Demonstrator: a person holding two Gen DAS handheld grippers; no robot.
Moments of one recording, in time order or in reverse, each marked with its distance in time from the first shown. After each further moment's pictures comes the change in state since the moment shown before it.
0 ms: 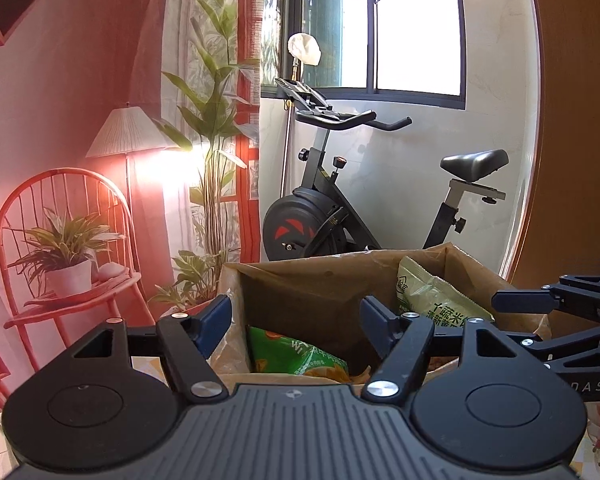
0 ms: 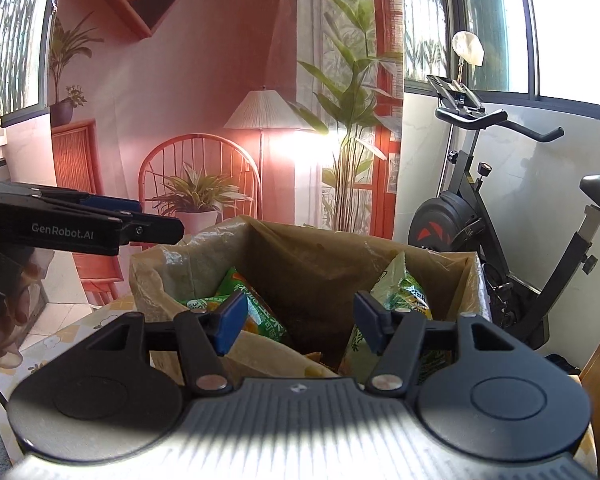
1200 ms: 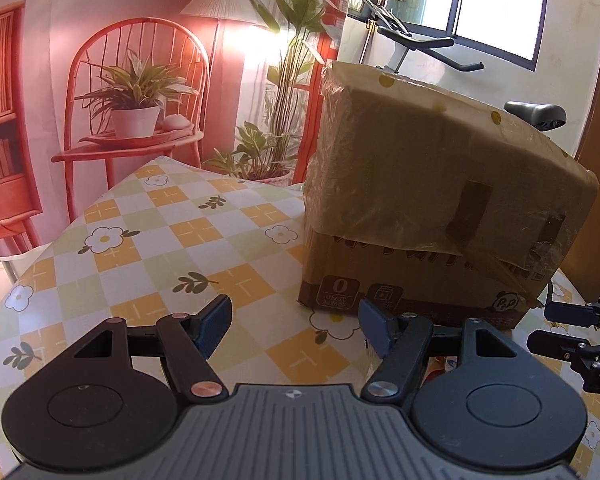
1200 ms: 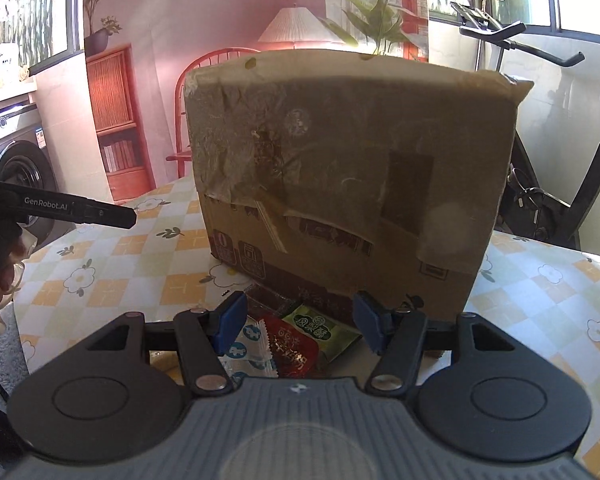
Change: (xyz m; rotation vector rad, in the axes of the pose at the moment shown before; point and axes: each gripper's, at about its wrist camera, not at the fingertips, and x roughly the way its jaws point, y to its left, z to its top) left arm -0.037 0.042 -0.156 -0.223 0.225 0.109; right arm -0.020 0.014 -0.151 0.014 0.169 0.092
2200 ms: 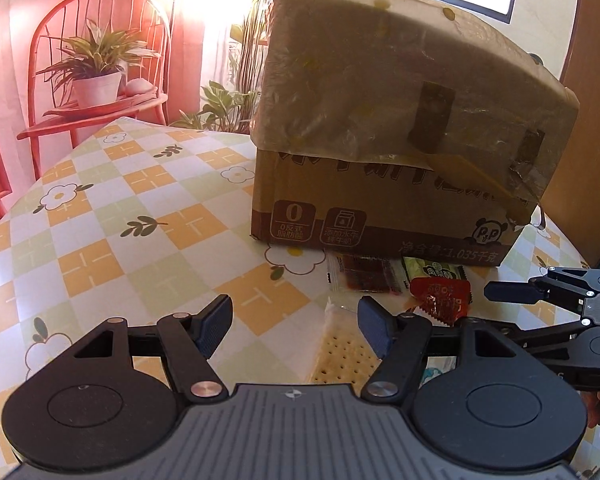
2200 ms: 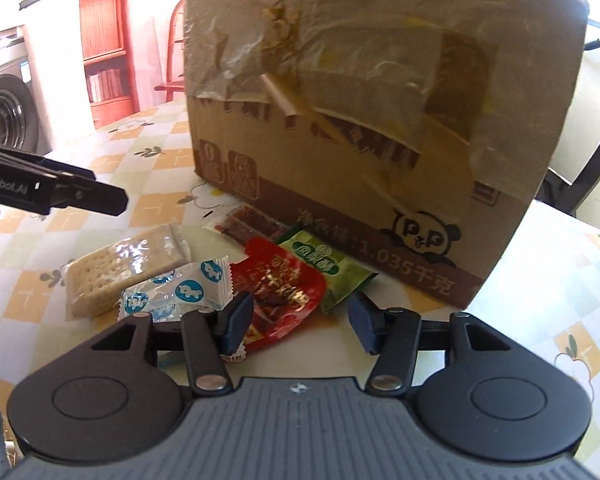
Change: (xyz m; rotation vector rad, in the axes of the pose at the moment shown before) left arm 0.021 -0.026 -0.040 0.072 0.103 -0.066; right arm 0.048 0.017 -0.032 -0.085 0.166 -0.044
